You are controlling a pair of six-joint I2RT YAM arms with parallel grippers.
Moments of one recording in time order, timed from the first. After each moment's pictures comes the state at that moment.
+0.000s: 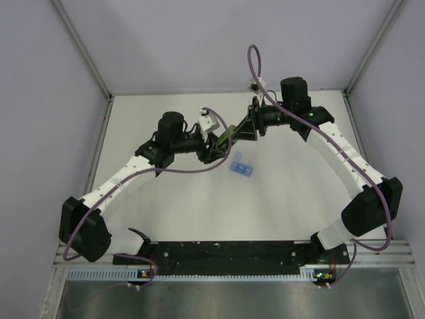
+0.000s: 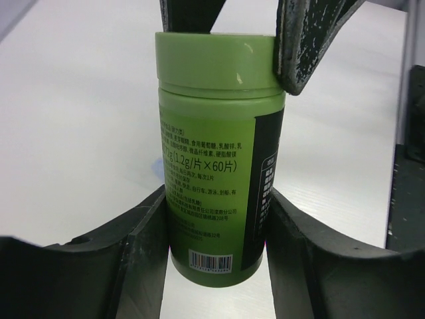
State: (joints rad) left arm -0.54 1.33 1.07 -0.09 0.63 0.19; right arm 0.42 1.52 1.50 -0.50 -0.92 0.05
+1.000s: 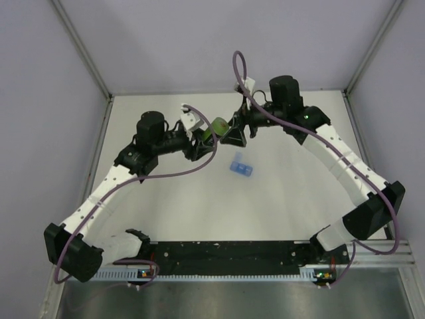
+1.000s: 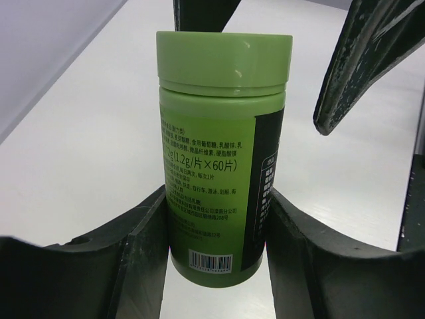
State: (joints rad) left arm -0.47 1.16 1.09 -0.22 0.67 0.23; right arm 0.56 1.48 1.57 -0.58 -0.77 -0.12
